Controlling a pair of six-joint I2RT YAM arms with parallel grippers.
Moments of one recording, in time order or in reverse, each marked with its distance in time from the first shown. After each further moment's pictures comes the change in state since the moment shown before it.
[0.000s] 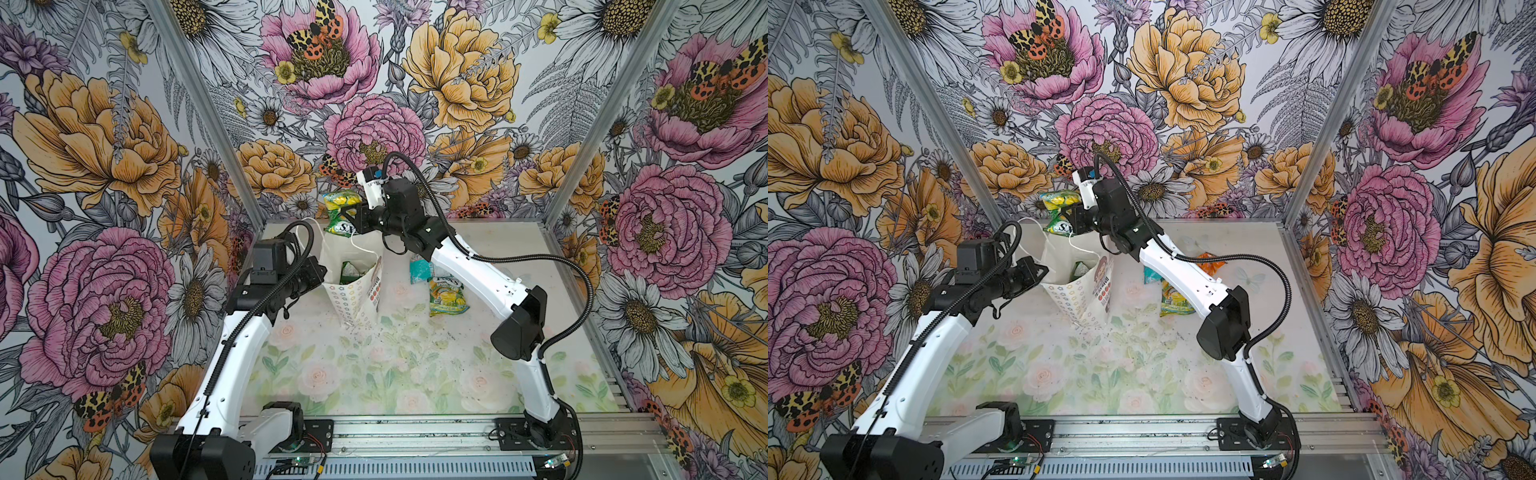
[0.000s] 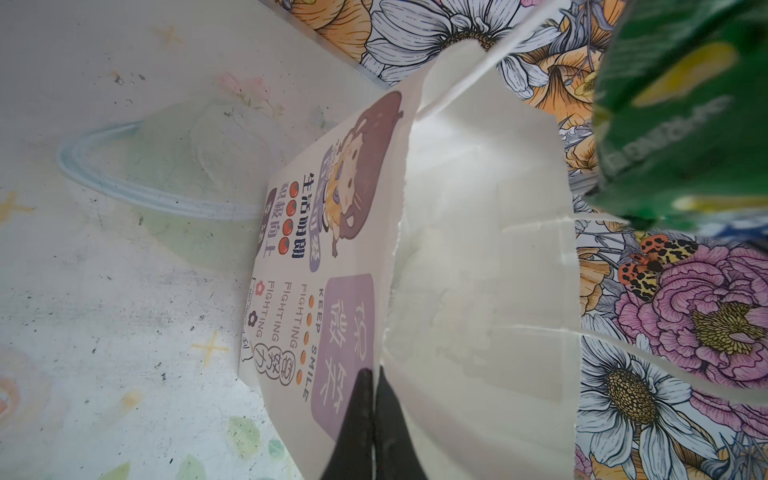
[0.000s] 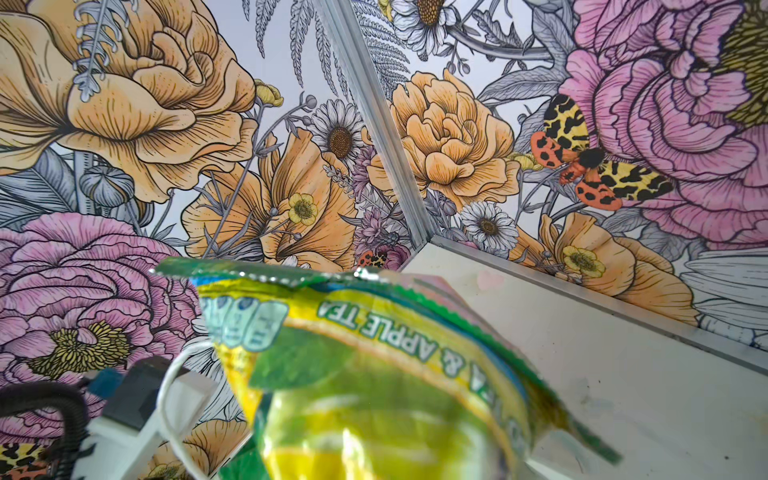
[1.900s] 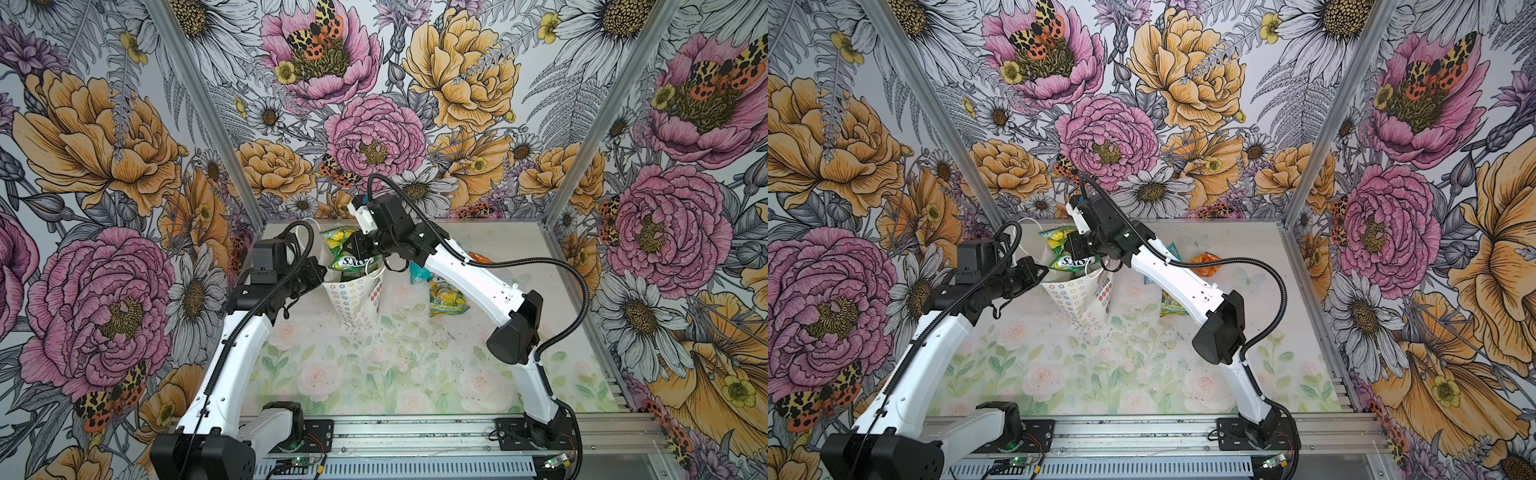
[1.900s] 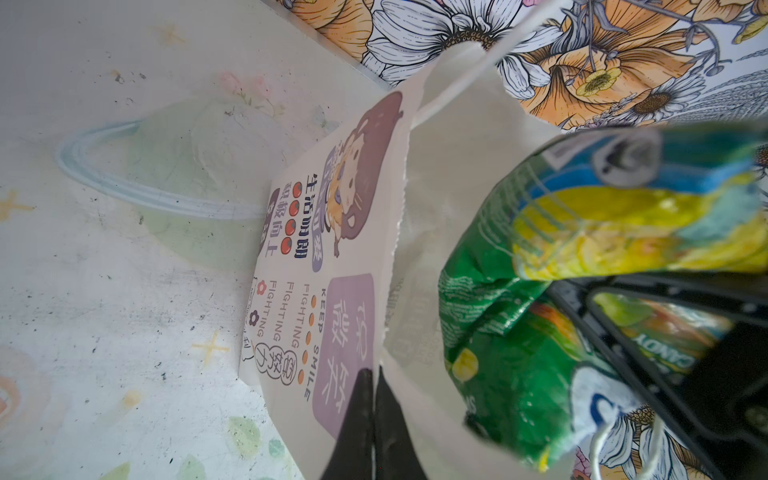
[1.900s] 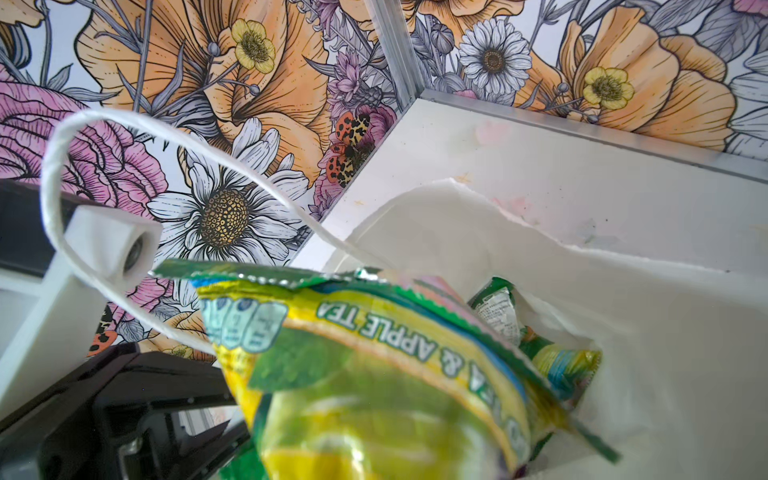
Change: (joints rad) left arm 0.000 0.002 0.000 0.000 0.000 -0.001; right arm 0.059 0.030 0.064 -0.413 0.019 0.008
